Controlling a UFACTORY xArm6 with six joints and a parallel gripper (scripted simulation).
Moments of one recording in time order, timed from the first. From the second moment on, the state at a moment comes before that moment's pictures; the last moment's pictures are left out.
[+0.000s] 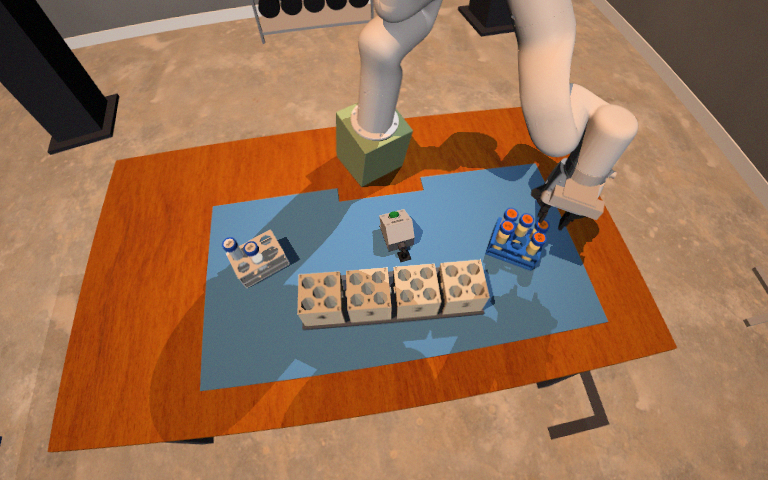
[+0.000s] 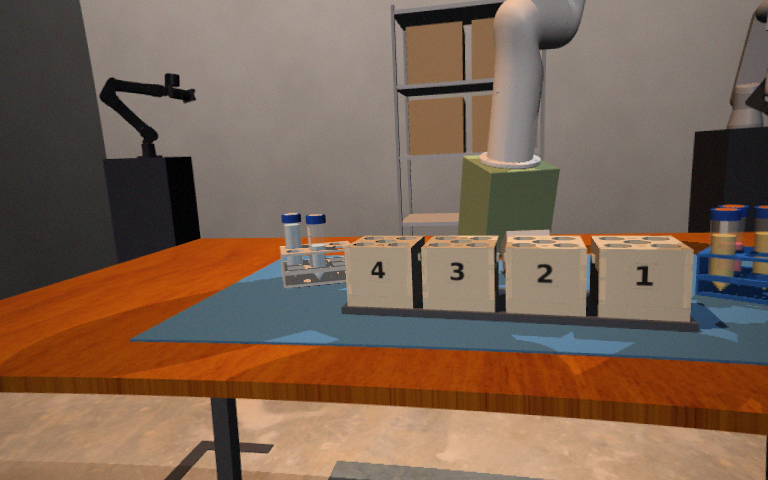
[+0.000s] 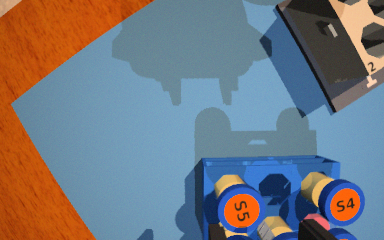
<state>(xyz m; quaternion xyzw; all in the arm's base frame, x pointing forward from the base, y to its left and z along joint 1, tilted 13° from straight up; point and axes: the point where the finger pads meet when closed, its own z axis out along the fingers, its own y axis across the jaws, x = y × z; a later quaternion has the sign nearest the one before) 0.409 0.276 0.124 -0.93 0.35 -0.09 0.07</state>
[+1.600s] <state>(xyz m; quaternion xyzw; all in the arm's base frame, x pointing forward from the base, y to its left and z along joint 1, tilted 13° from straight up) 0.391 0.273 0.162 -0.94 0.32 -0.09 0.06</state>
